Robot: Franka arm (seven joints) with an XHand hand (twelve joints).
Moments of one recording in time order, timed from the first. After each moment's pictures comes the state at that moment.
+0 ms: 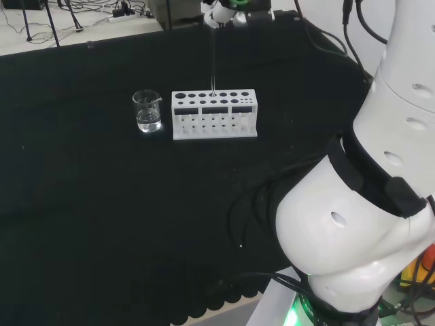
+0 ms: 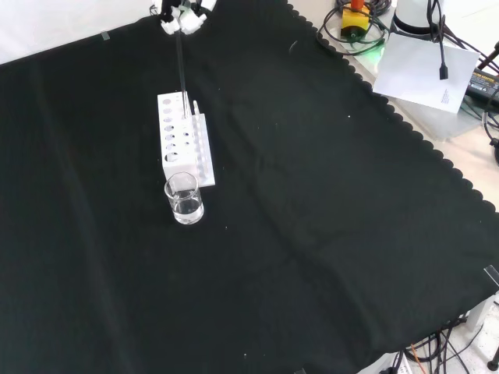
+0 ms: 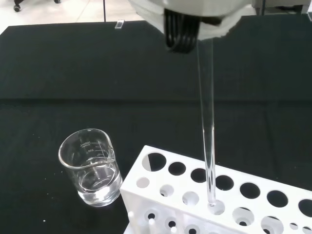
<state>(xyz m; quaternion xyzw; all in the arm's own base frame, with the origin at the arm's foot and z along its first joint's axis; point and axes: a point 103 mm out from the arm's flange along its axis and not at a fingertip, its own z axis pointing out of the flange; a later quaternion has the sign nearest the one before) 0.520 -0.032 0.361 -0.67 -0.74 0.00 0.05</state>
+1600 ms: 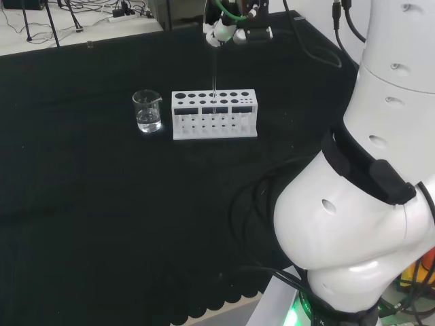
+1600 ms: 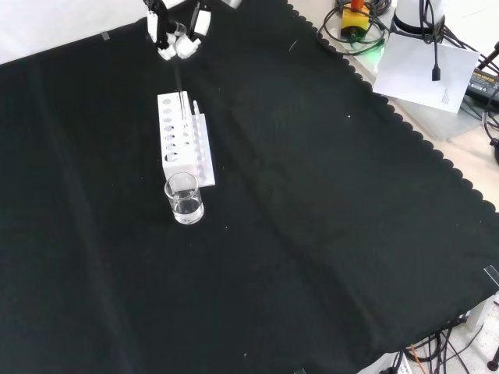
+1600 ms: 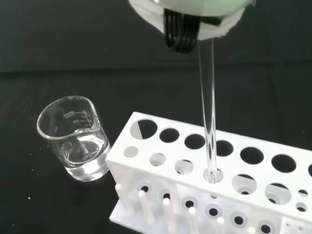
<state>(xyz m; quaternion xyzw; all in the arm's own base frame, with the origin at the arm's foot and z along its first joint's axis) 0.537 -0.042 0.308 -0.68 -0.73 0.02 0.09</state>
